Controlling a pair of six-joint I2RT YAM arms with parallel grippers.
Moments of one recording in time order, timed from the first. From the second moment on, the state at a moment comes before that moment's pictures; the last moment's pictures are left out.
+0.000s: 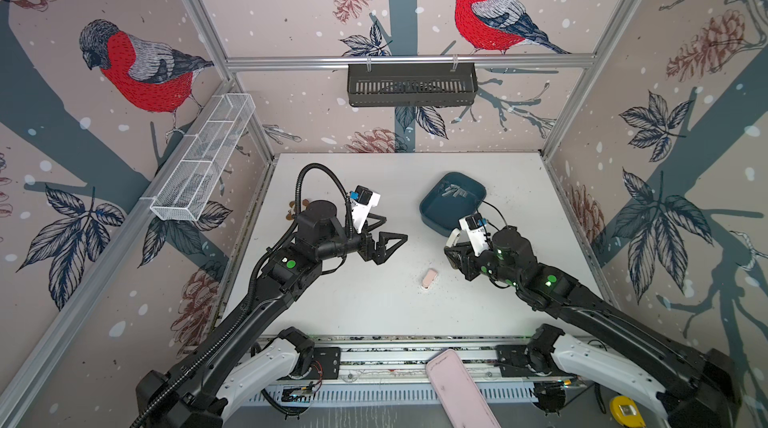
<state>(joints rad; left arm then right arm) -0.54 0.91 0.84 -0.26 0.58 -0.26 0.76 0.85 0.59 -0.28 -0.08 0.34</state>
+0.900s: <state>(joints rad) -0.77 1.17 0.67 -0.18 0.32 -0.31 0.75 1.13 0.49 -0.39 0.22 0.53</state>
